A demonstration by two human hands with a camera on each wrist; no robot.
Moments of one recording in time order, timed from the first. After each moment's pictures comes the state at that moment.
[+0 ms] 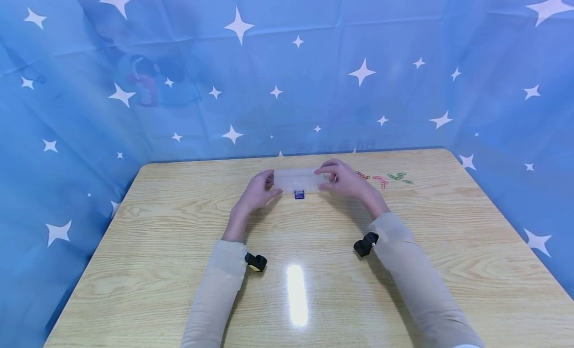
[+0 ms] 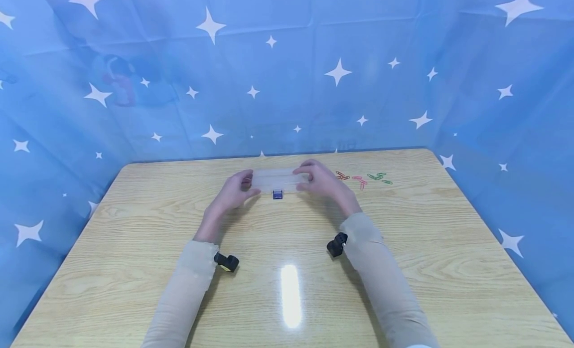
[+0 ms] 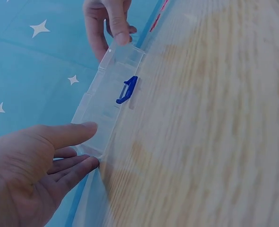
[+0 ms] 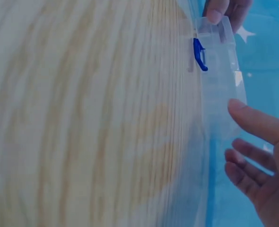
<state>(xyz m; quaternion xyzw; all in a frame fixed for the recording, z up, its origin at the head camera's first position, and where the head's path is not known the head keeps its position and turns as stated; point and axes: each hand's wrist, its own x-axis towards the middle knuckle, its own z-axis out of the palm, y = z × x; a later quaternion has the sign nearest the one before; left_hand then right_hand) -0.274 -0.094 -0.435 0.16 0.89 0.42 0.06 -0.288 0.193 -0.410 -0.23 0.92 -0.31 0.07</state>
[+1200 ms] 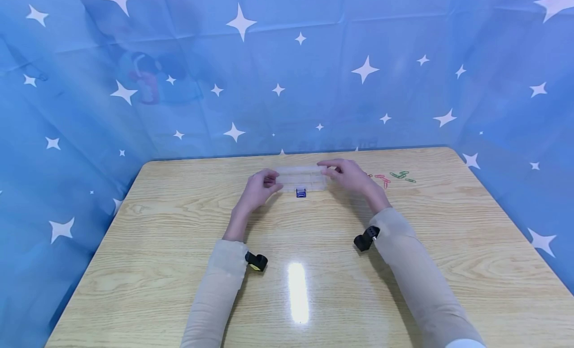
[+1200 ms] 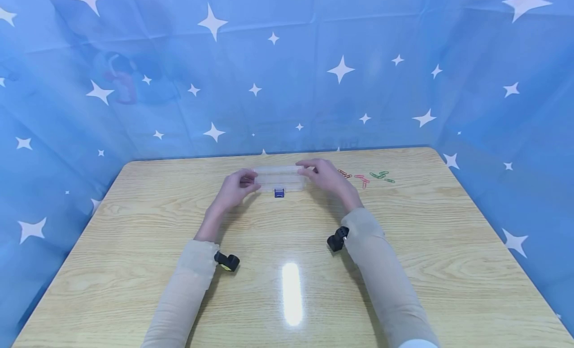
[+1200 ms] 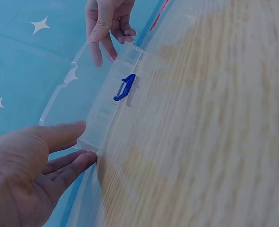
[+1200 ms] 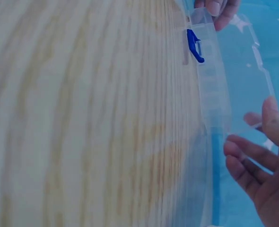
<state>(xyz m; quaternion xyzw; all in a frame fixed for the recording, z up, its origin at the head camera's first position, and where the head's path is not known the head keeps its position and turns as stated) -0.272 -0.097 -0.442 0.14 0.87 0.48 0.02 -0.301 0.199 -0.414 -0.20 0.92 -0.34 0.07</state>
